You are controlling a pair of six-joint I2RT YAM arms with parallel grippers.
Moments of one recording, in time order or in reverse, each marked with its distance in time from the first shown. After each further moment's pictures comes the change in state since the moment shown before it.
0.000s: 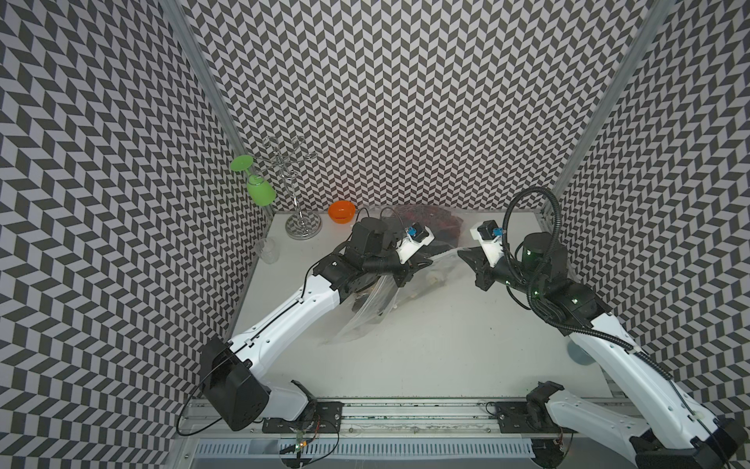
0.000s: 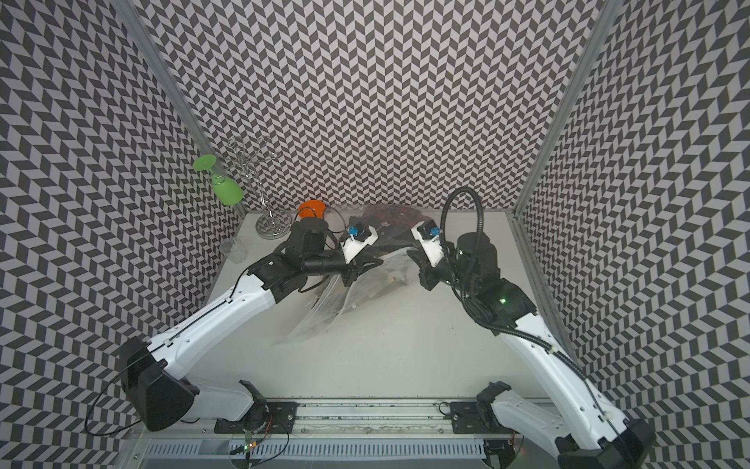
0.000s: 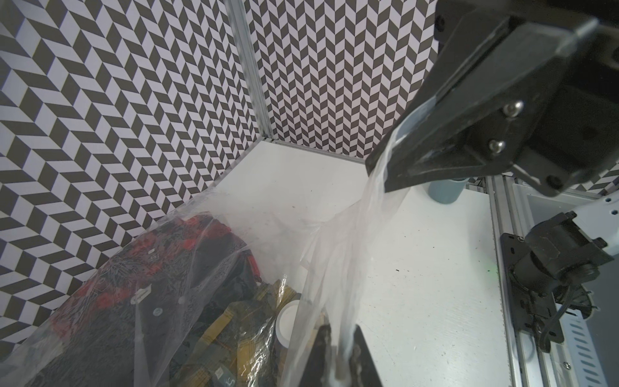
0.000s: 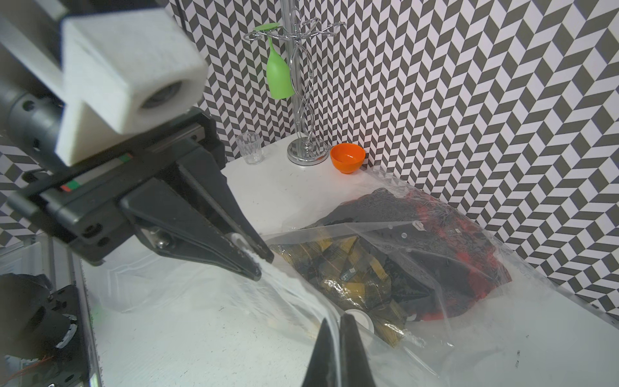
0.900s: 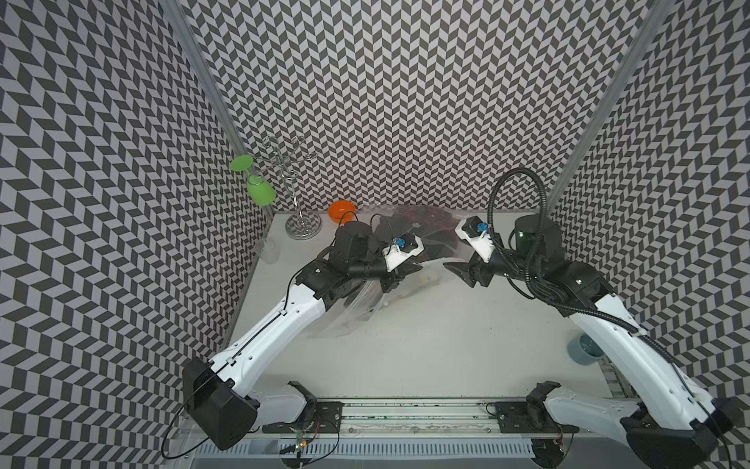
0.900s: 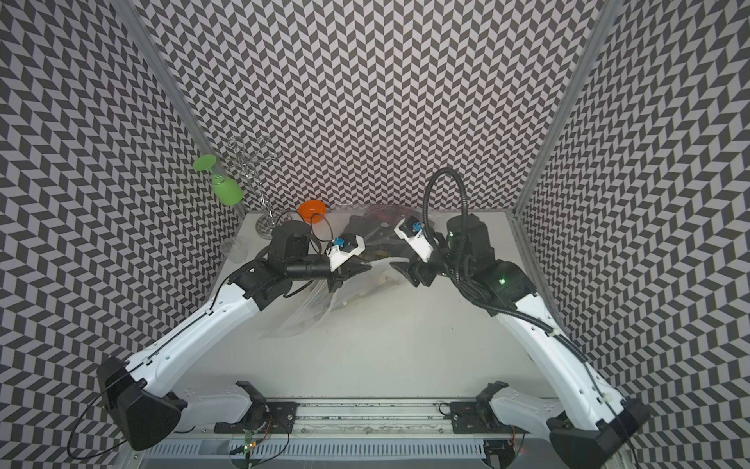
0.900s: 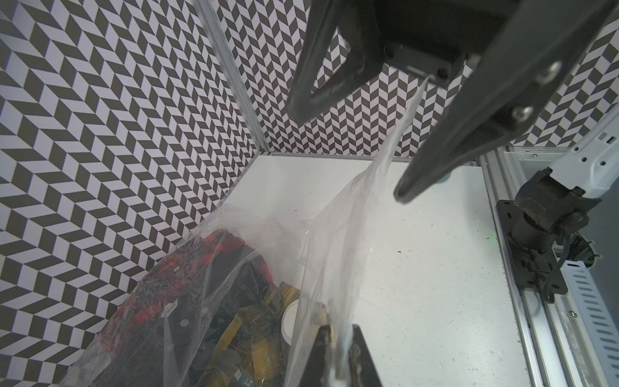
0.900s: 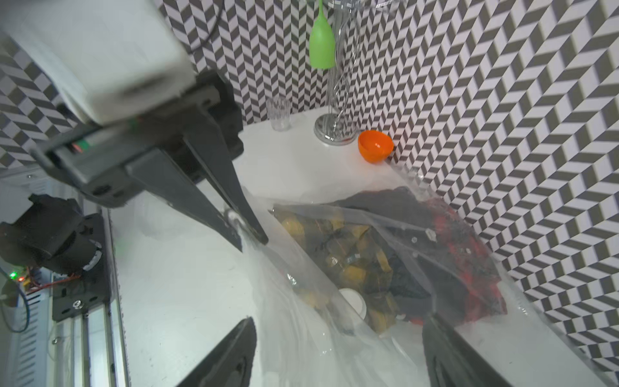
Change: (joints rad) left arm 0.037 -0.098 -0.047 -0.028 0.109 0.185; right arm 0.071 0.140 0.245 -0.274 -0.063 -0.219
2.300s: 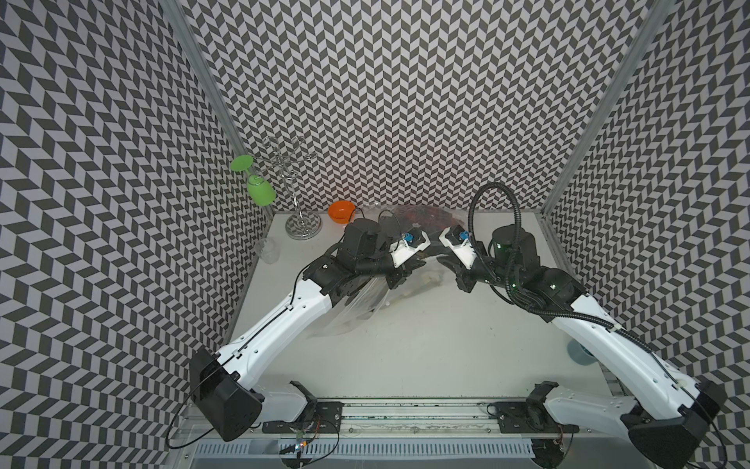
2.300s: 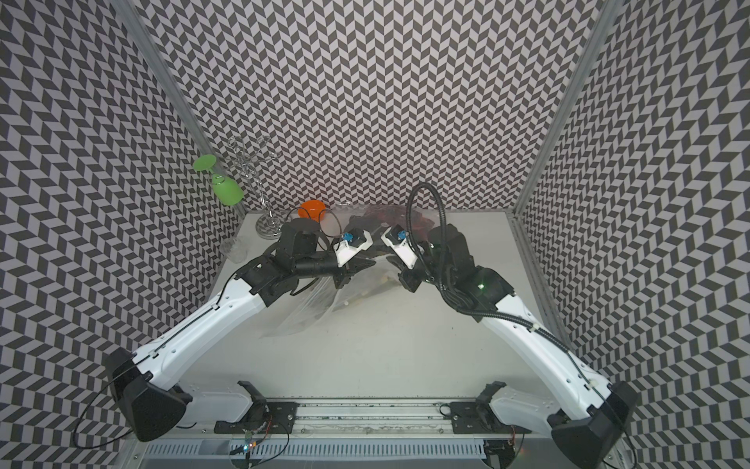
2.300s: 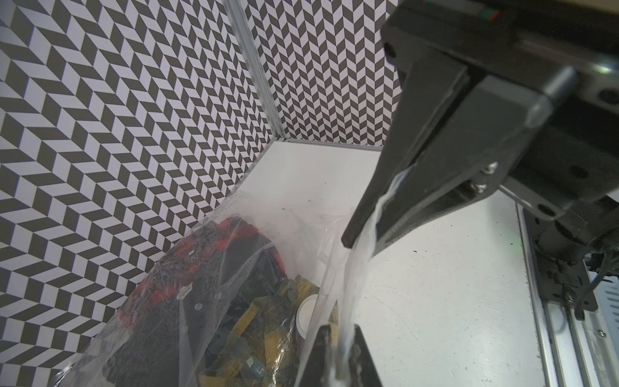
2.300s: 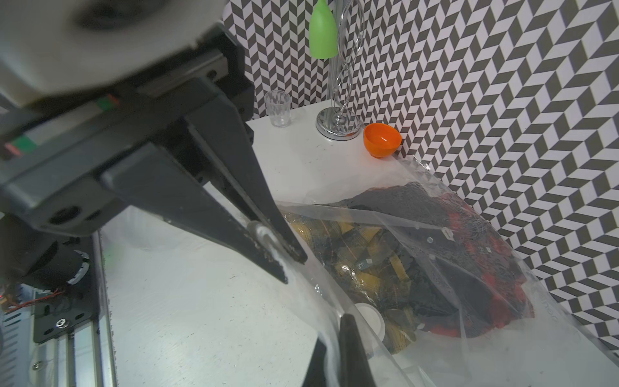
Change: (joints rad) left arm -0.036 0.050 0.058 -0.036 -0.154 -0.053; right arm 0.089 -0.001 -0.116 0.165 0.150 0.100
